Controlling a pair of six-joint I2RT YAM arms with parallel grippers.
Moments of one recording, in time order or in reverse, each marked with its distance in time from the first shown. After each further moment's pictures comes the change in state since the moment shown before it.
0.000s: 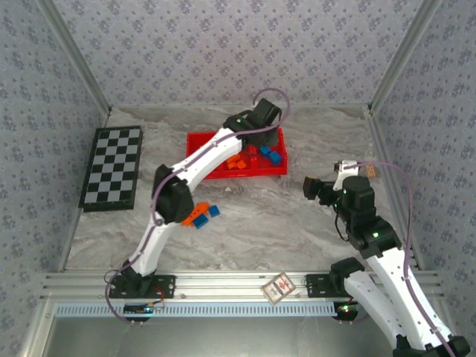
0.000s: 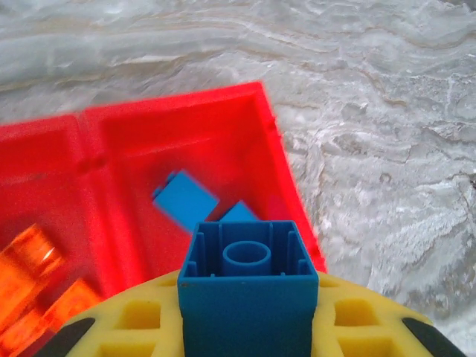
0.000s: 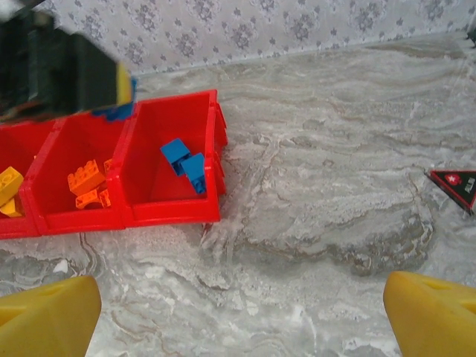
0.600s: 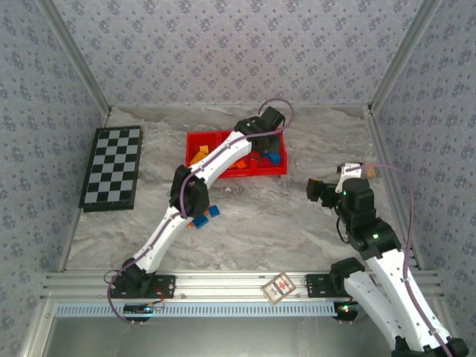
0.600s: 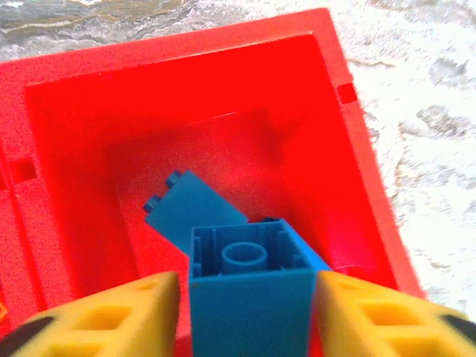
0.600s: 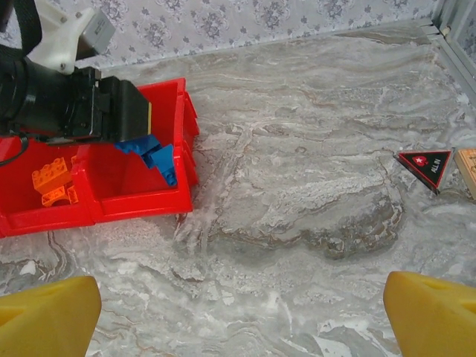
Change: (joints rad) left arm 0.021 0.233 0.196 -0.090 0.008 0.021; right arm -0.015 0.000 -0.017 -0.026 0.049 0.007
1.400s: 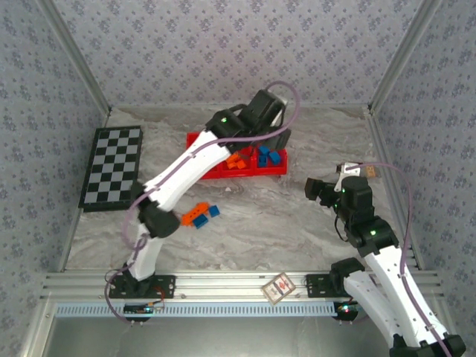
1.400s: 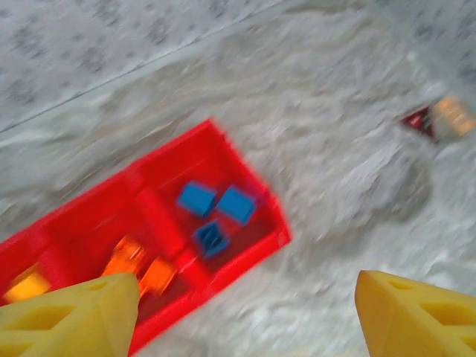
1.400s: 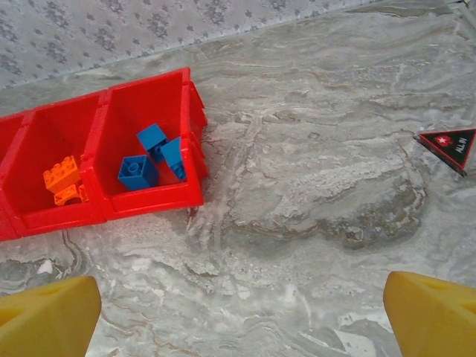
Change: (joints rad) left arm -0.154 -0.612 -0.325 -0.133 -0.164 0.286; right arm -0.028 0.021 -0.016 0.028 -0.067 0.053
